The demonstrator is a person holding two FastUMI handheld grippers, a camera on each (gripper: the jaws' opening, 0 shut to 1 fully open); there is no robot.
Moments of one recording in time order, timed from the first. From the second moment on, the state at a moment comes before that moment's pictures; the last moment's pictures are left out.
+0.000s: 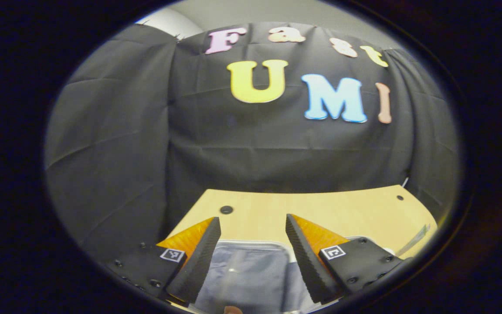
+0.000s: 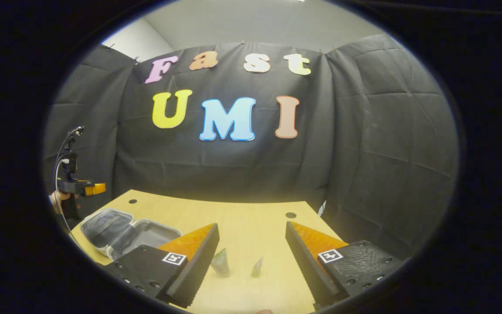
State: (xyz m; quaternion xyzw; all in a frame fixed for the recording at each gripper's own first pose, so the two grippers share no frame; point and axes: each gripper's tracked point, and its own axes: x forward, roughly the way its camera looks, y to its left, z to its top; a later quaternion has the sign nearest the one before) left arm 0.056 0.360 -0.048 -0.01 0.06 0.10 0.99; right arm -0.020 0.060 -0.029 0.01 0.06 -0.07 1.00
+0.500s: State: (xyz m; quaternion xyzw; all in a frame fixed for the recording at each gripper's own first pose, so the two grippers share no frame) left arm 0.079 0.081 -0.073 -0.03 0.02 -0.09 0.99; right arm -0.019 -0.001 -0.050 0.00 0.07 -0.07 0.99
